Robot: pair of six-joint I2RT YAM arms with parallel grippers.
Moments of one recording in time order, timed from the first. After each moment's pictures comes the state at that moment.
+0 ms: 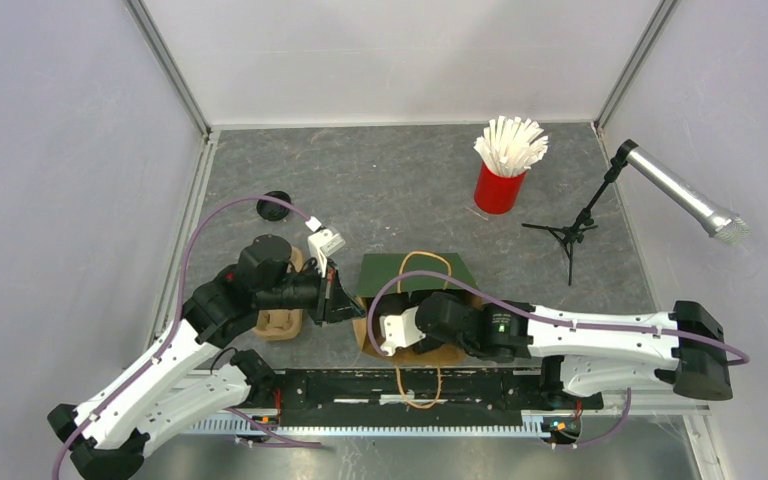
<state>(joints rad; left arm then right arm) -0.75 0.71 0.82 -0.62 0.53 -0.43 1.35 1.15 0.78 -0.51 0.47 -0.68</state>
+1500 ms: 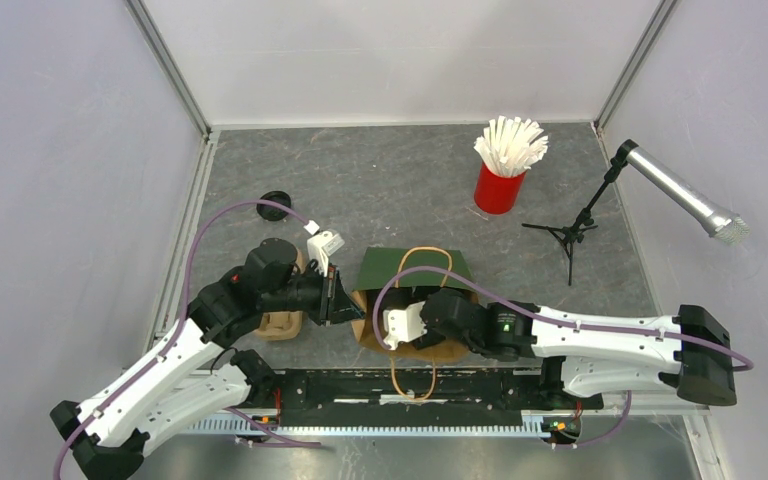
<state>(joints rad) -0.75 0.72 0.79 -0.64 0.45 -0.52 1.30 1.11 0.72 -0.40 0.45 -0.69</state>
